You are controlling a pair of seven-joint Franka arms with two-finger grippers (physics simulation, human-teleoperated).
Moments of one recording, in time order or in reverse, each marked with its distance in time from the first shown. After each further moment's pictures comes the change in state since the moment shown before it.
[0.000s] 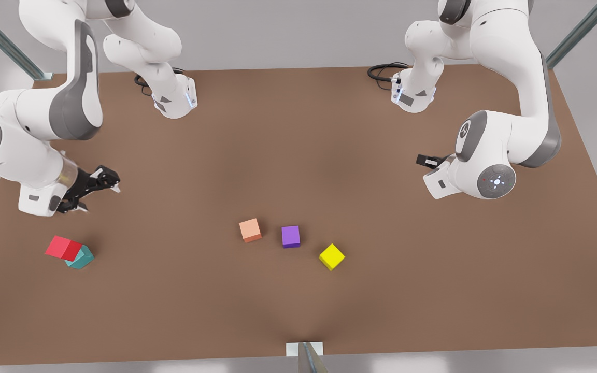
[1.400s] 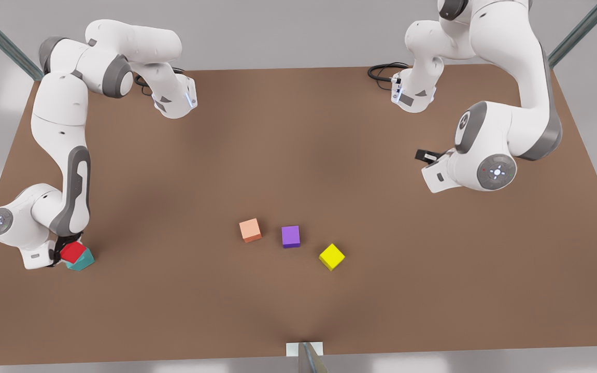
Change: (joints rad) left arm -0.016 -0.027 0.000 0.002 -0.001 0.005 0.044; right arm -0.070 0.554 -0.354 -0.117 0.257 0.698 -1.010
